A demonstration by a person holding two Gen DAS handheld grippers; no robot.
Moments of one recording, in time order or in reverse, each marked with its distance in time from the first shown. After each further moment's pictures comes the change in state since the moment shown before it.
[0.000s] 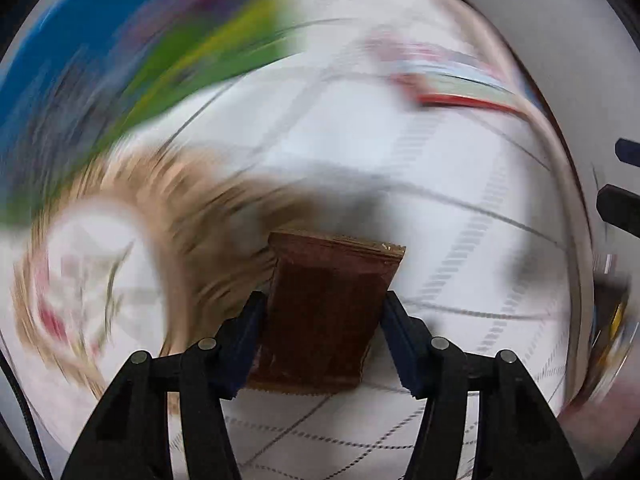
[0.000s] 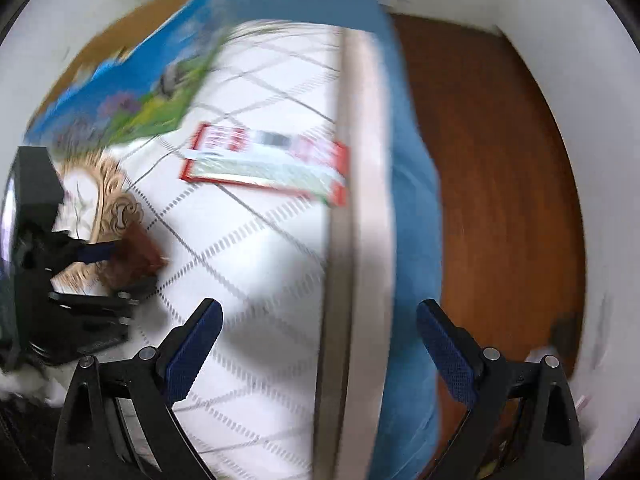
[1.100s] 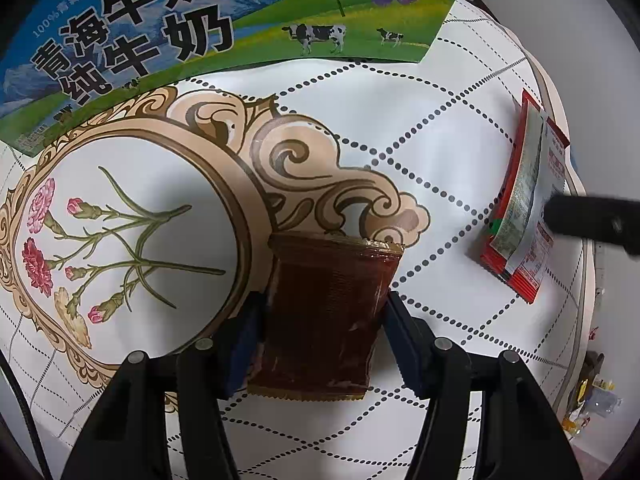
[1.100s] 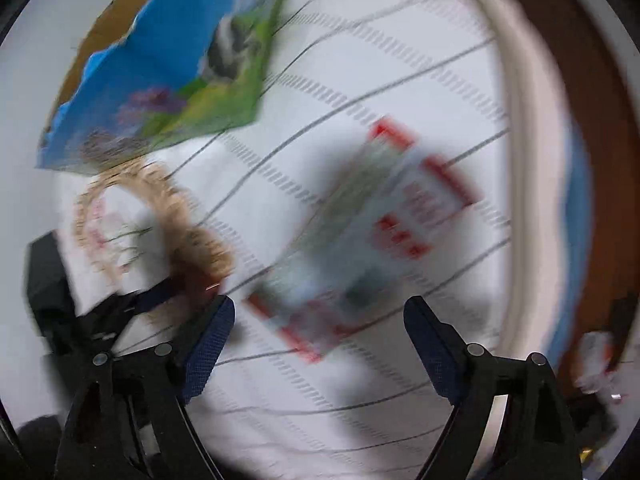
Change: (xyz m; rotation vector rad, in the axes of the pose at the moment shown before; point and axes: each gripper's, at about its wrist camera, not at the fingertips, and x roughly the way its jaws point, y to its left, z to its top) left arm 0.003 0.065 -0.005 -0.171 -0.021 -0.031; right arm 0.054 0.024 0.066 0.219 0.173 0.224
